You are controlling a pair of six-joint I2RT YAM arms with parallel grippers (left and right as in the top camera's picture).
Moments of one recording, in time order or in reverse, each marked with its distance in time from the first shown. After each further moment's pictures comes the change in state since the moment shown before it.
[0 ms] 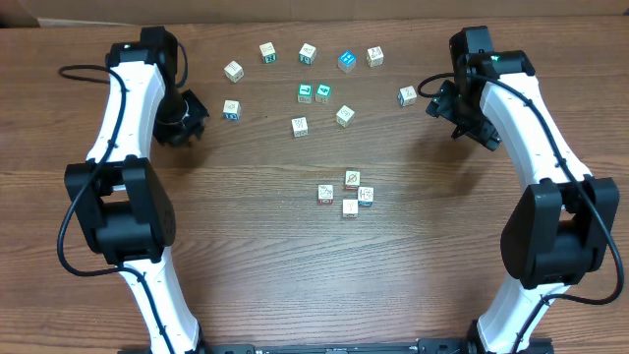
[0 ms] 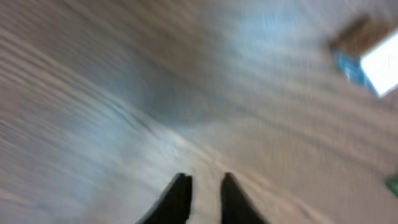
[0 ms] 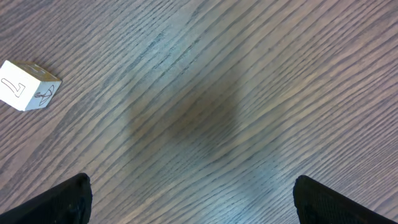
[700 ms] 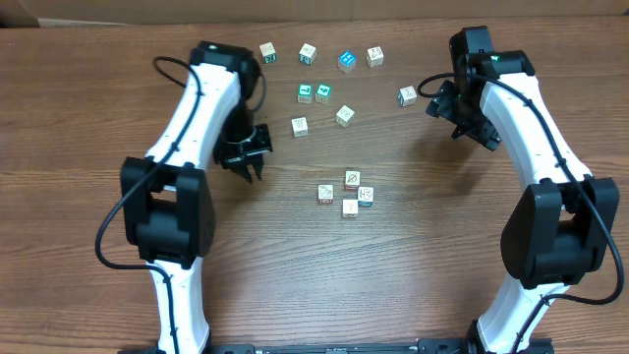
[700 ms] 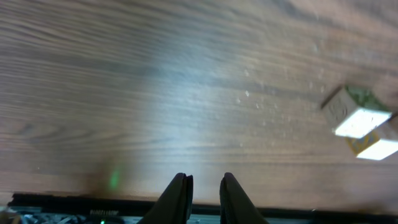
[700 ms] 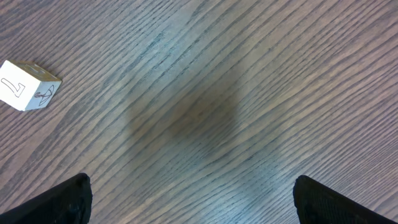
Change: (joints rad) left arm -0.290 0.000 0.000 -0.298 0.100 0.156; right arm 0.000 0.000 0.000 0.000 0.000 0.000
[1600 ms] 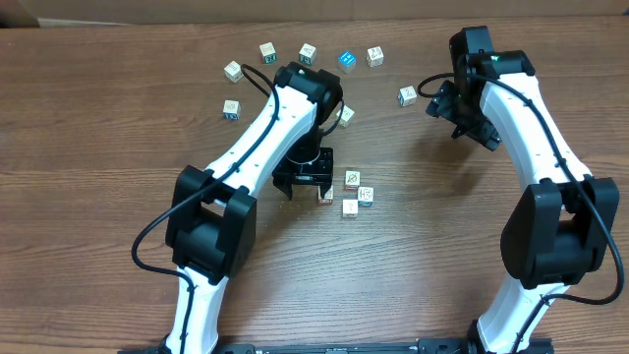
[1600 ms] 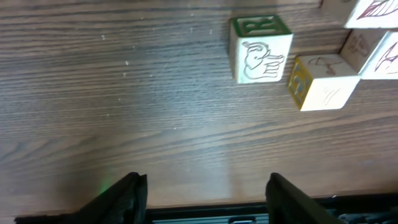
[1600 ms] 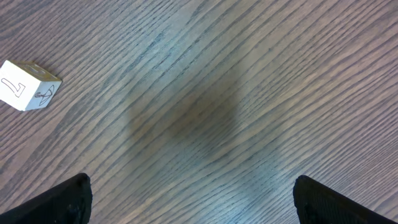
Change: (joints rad) left arm -0.289 0.000 0.000 0.053 0.000 -0.016; right arm 0.000 0.000 0.000 0.000 0.000 -0.001
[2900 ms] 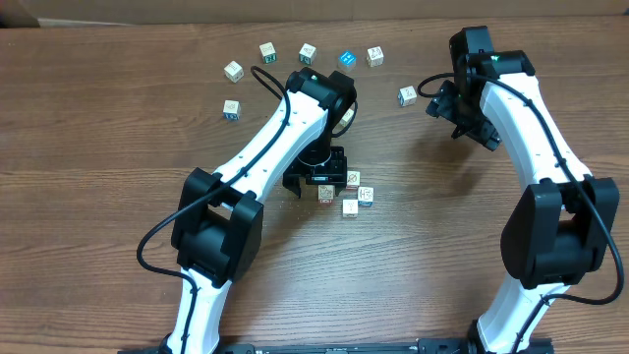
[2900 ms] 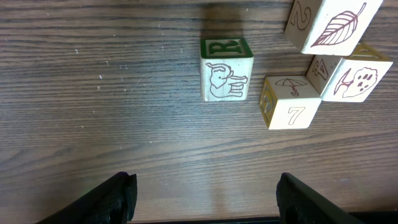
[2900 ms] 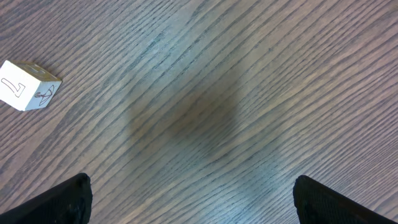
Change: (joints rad) left arm -0.042 0.000 0.000 0.066 0.000 -0.094; right arm 0.000 0.000 0.000 0.000 0.000 0.000
